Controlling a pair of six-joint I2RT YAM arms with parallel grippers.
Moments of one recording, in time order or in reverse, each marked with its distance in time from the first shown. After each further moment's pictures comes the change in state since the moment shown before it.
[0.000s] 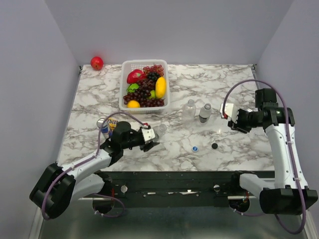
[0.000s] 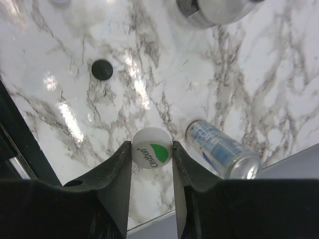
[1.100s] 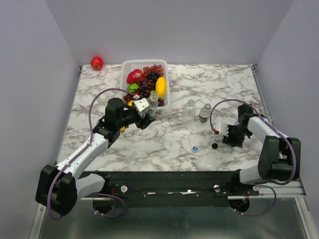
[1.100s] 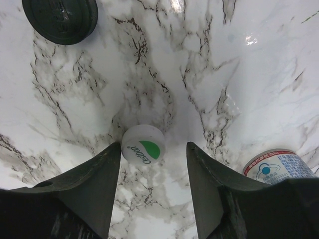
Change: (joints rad) left arm 0.131 0.037 0.315 -0.220 -0.003 -0.111; right arm -0.024 0.369 -0.353 0.439 0.244 -0.124
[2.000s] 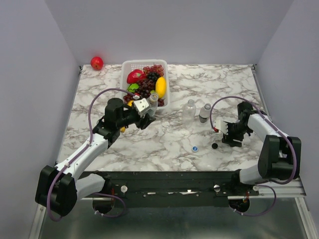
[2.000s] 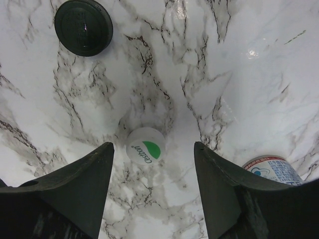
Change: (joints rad) left arm 0.000 -0.006 0.002 -0.002 0.001 0.004; right arm 0.013 0.005 0.061 -0.087 -0.049 -0.008
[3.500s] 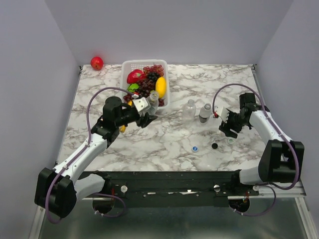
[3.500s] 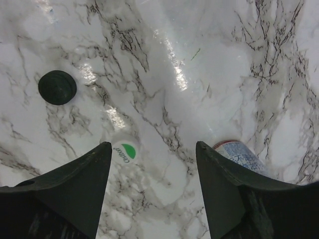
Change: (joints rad) left arm 0.000 -0.023 0.026 0.035 0.069 0.004; right arm 0.024 -0.064 0.111 0.025 -0.097 0.311
